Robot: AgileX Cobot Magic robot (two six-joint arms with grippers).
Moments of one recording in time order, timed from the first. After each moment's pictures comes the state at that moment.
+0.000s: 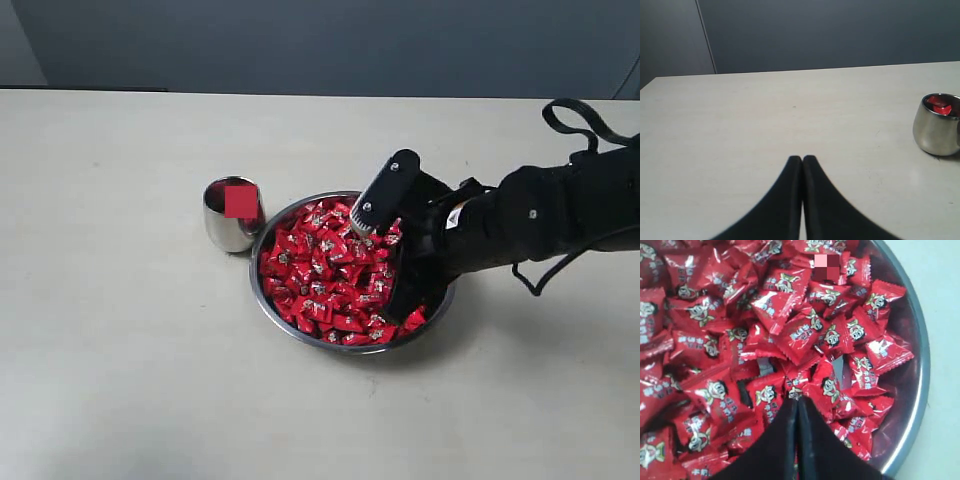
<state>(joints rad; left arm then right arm) 0.12 0.00 0.00 0.05 0.29 -0.02 0.69 1.71 -0.77 0.29 0.11 -0.76</state>
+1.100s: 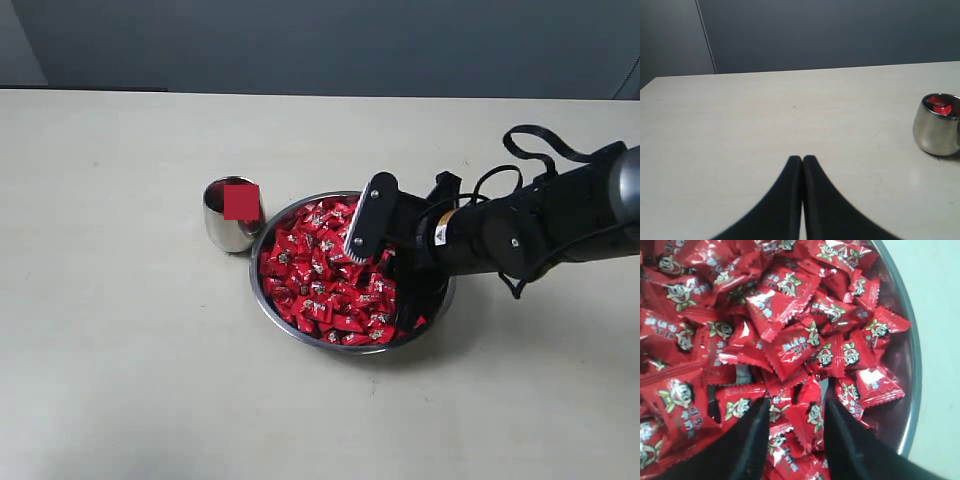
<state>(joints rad) 0.12 0.00 0.00 0.05 0.29 -0.02 0.69 1.80 -0.77 0.03 -0.03 -0.77</state>
